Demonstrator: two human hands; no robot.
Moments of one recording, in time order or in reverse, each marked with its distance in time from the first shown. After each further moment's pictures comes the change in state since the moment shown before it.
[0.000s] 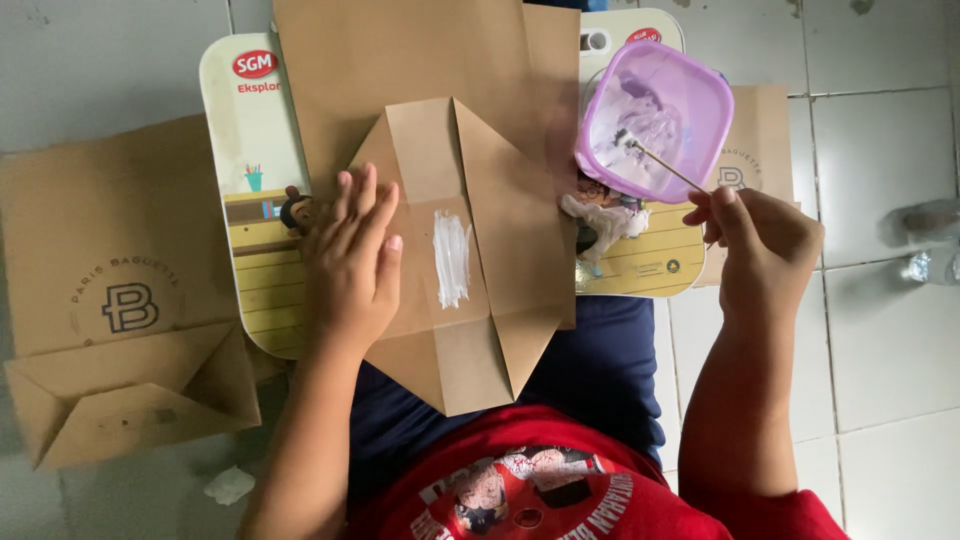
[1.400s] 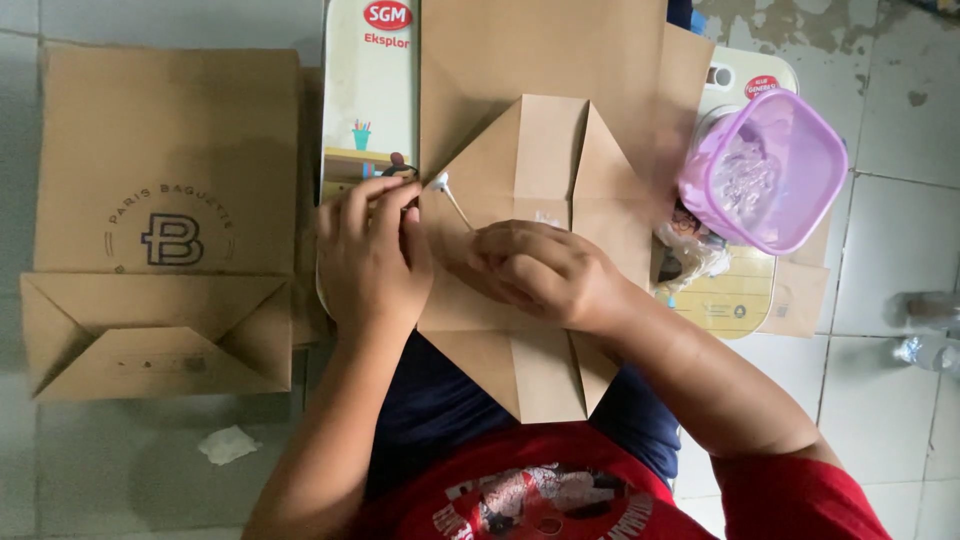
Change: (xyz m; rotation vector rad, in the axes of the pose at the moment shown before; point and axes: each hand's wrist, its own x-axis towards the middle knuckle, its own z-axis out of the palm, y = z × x) left_hand -0.019 -0.031 -0.016 0.201 0.429 -0.221; right_hand -0.026 -0.074 0.213 0.147 -0.495 -1.326
